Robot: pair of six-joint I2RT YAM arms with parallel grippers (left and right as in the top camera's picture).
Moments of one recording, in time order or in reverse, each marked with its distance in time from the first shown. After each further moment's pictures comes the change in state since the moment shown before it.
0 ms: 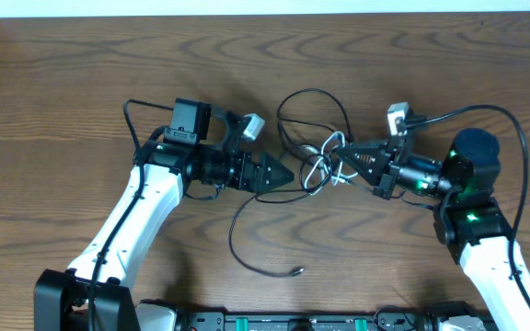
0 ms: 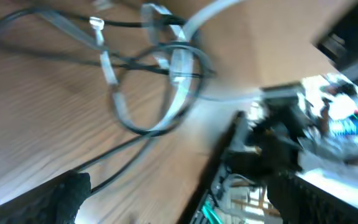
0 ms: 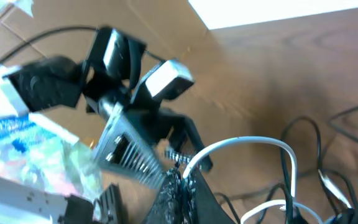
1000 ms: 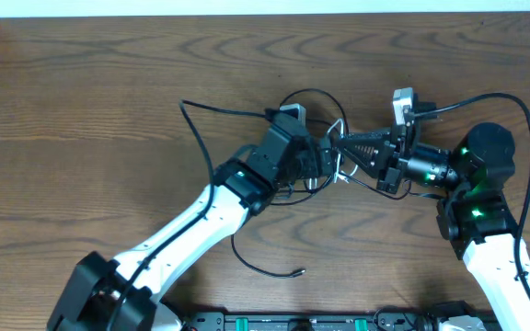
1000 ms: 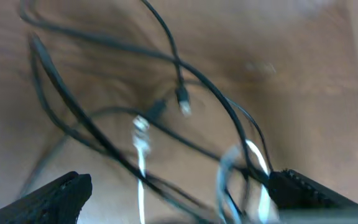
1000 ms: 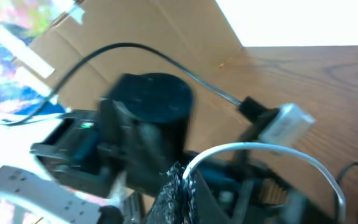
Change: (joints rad) left arm -0.456 0.061 0.000 0.460 -0.974 -0.715; right arm 0.015 -0.004 0.072 0.138 -0.106 0.130
